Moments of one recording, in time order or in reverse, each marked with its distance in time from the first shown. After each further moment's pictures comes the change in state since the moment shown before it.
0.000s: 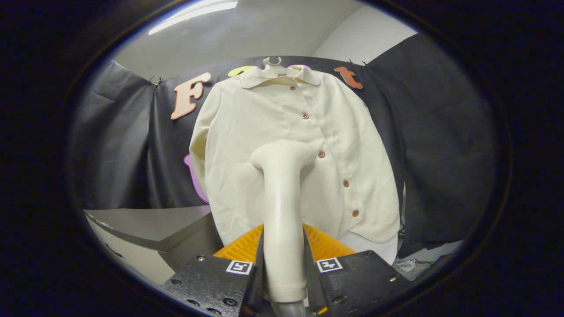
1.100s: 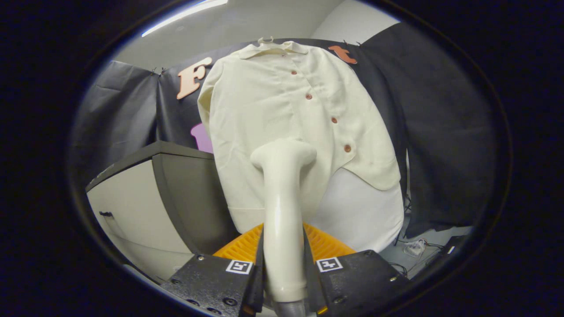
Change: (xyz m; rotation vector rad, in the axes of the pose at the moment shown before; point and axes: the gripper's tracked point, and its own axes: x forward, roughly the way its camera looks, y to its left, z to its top) arm -0.047 -0.017 -0.112 0.054 0.132 0.044
